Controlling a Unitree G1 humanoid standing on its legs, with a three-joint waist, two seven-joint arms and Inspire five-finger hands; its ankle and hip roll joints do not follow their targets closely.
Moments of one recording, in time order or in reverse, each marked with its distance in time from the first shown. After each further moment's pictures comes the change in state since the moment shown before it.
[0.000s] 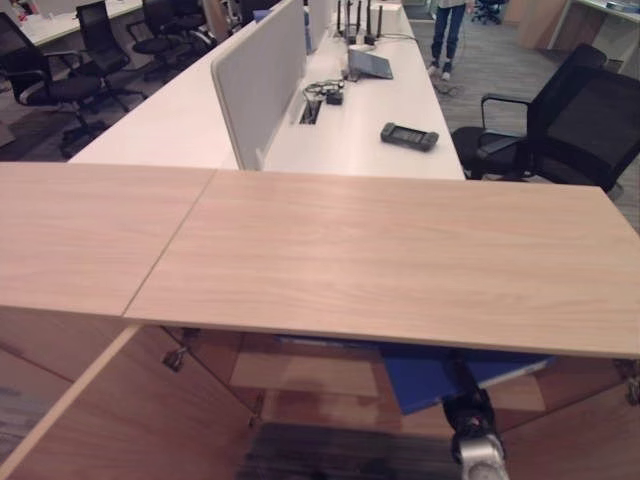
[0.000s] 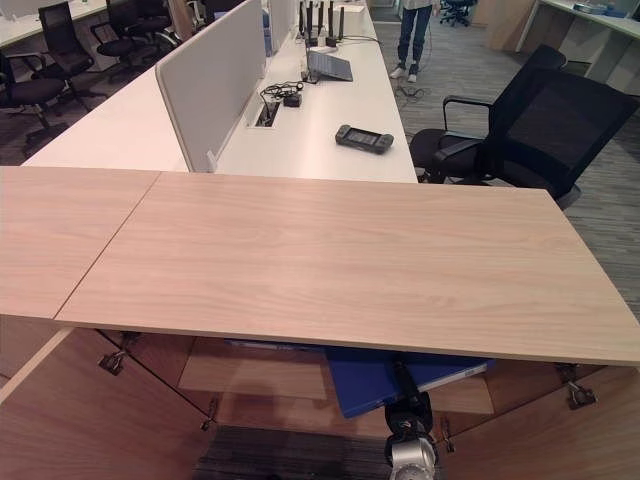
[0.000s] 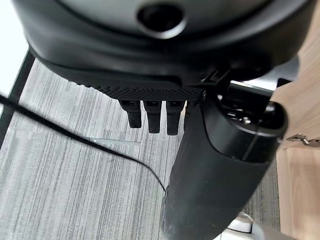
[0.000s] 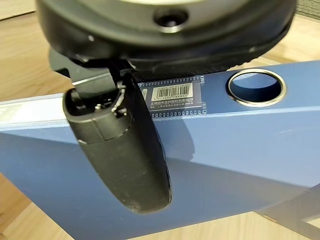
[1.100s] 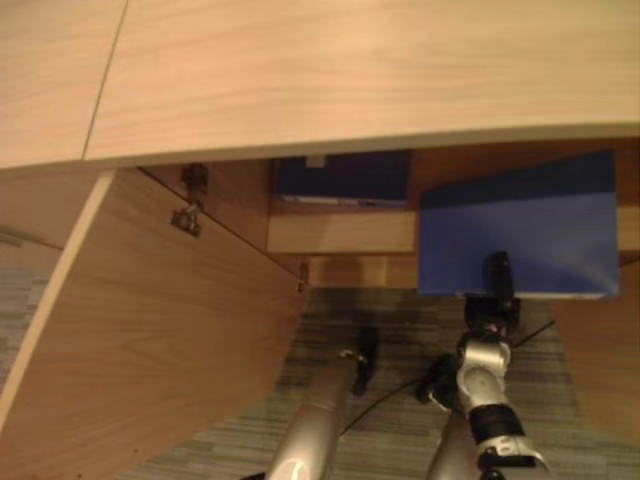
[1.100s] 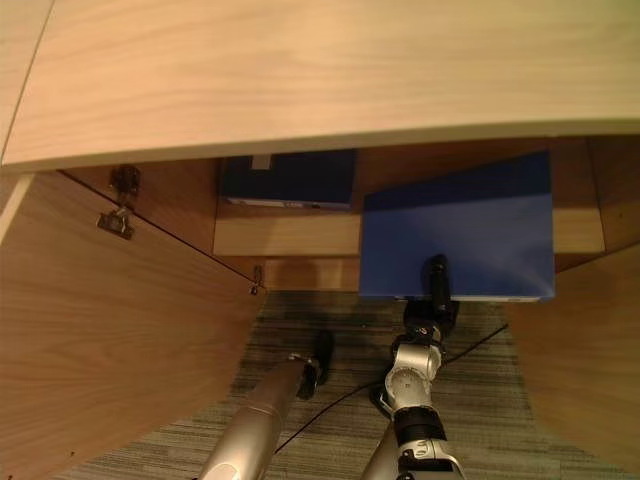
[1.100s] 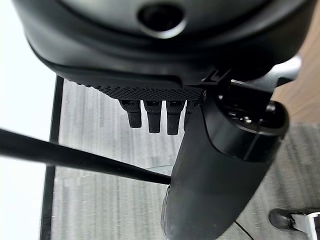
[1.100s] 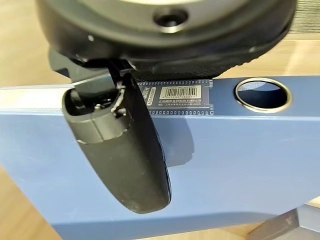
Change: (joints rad) left arm -0.103 -0.048 -0.194 -0.153 -0.008 -0.051 -0.001; right arm -0.378 0.004 -0.102 -0.161 0.060 -0.205 -0.098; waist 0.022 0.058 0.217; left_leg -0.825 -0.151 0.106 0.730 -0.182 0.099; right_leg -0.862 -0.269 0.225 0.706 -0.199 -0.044
